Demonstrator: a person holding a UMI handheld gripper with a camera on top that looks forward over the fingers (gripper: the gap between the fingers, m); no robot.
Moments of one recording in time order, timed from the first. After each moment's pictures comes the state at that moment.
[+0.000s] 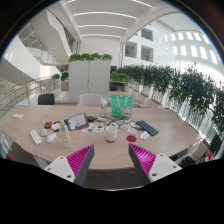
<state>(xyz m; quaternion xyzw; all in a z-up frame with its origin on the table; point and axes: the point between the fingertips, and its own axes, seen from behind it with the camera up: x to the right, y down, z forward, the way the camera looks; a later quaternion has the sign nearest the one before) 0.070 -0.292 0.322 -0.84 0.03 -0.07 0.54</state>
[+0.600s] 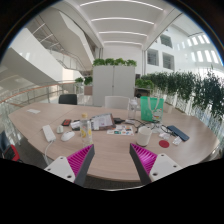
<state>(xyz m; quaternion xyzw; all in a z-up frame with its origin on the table) -0.045 -0.209 0.221 -0.81 -0.06 0.02 0.58</state>
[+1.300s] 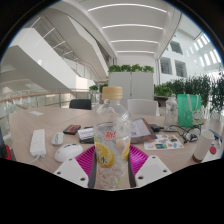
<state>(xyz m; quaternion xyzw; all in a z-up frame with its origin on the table) -0.230 0.054 0.087 -0.76 -0.11 0.09 0.63</state>
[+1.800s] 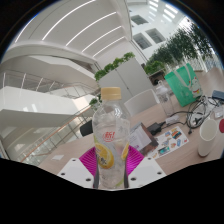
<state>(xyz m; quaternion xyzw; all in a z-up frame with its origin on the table) -0.160 0.087 0.209 -0.76 0.05 0.31 0.57</state>
